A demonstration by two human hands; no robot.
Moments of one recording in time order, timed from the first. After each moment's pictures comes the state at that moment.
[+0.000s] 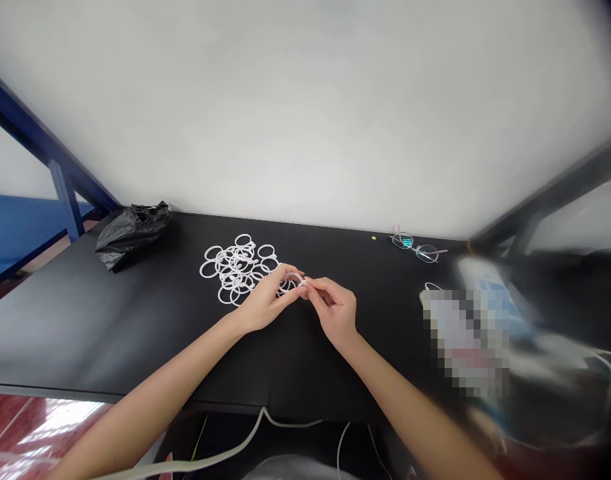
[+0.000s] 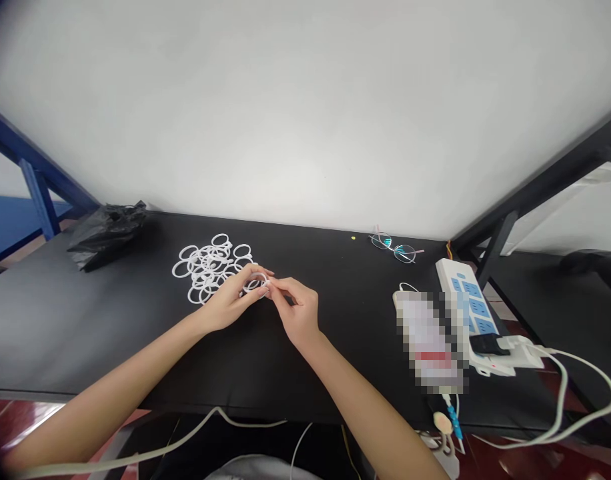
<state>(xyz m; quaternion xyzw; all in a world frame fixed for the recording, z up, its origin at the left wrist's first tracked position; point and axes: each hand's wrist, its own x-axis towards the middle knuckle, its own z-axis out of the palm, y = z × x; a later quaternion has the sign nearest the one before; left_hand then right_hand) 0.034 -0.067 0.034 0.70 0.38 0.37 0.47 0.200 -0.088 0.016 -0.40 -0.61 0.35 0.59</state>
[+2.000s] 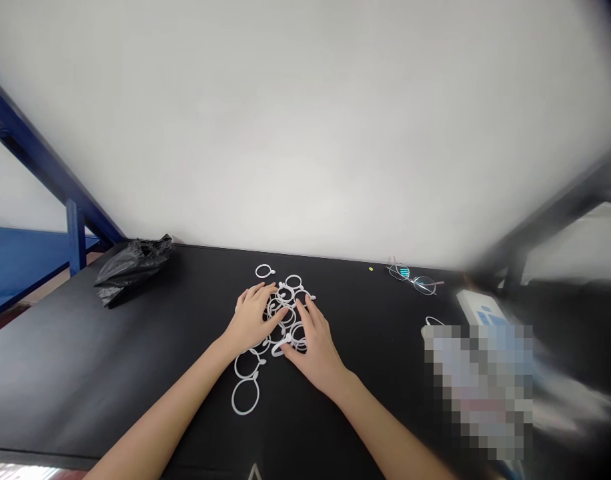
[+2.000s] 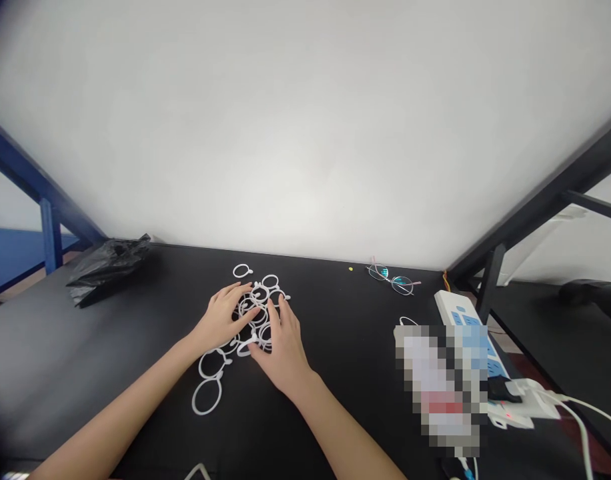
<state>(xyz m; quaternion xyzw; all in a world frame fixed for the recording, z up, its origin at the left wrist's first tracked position) 0.012 -0.032 -0.006 0.78 0.56 0.24 0.15 0.197 -0.084 -0.004 -0.56 -0.75 0.26 0.24</state>
